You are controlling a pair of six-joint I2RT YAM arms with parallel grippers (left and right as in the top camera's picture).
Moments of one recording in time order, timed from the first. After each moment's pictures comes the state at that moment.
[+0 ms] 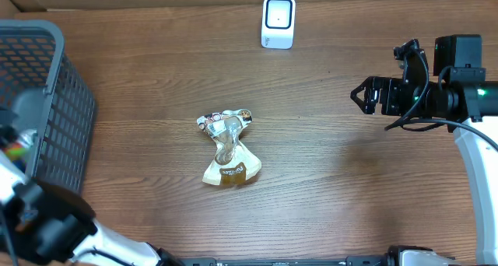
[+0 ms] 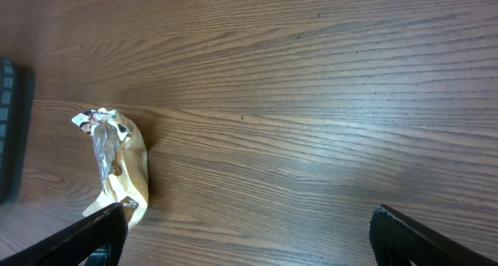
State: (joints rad) left arm 0.81 1.90 2.01 -1.32 -0.14 -0.34; right arm -0.04 1.42 1.39 -1.06 -0.46 0.04
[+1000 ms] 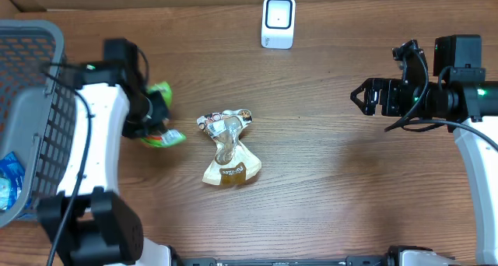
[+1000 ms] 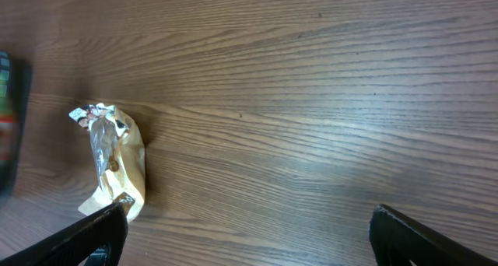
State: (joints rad) left arm 0.10 1.70 1.44 -1.25 0.06 -0.35; right arm -0.04 1.42 1.39 -1.07 -0.46 0.02
